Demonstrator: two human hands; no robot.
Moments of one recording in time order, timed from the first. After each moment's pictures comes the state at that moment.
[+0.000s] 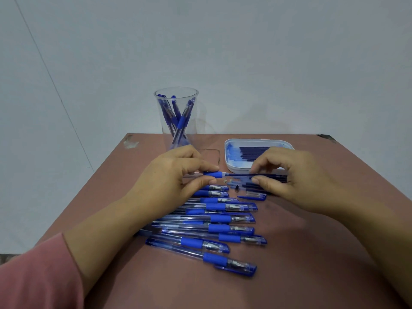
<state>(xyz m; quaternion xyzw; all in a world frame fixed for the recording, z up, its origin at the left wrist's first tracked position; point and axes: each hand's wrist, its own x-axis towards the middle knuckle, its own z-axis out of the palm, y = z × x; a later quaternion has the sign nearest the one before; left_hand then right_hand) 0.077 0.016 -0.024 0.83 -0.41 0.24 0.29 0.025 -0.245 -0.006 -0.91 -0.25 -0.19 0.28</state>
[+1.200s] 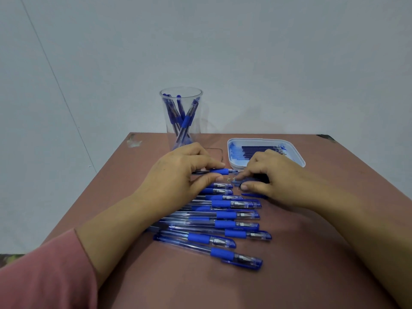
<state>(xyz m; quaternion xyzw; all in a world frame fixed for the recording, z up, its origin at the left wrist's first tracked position) 0.076 0.015 -0.023 0.82 -0.42 0.25 0.29 0.044 -0.226 -0.013 -0.96 -0.21 -0.08 0.16</state>
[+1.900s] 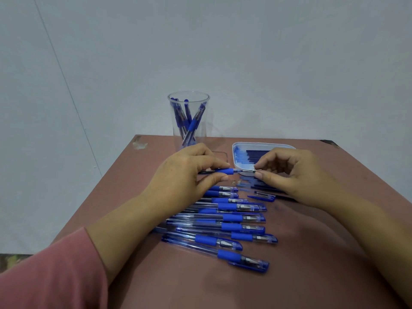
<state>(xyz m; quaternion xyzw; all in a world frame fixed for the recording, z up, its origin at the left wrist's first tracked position) 0.077 0.016 -0.022 0.82 -0.41 0.25 0.32 0.028 -0.227 -0.004 -0.87 -0.18 -0.15 0.44</state>
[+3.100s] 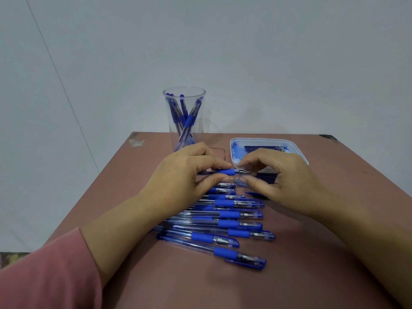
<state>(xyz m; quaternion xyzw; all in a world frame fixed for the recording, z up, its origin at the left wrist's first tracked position) 0.071 0.013 -0.022 0.81 -0.44 0.25 0.30 0.027 -0.214 -0.016 -0.88 -0.29 -0.25 0.28</state>
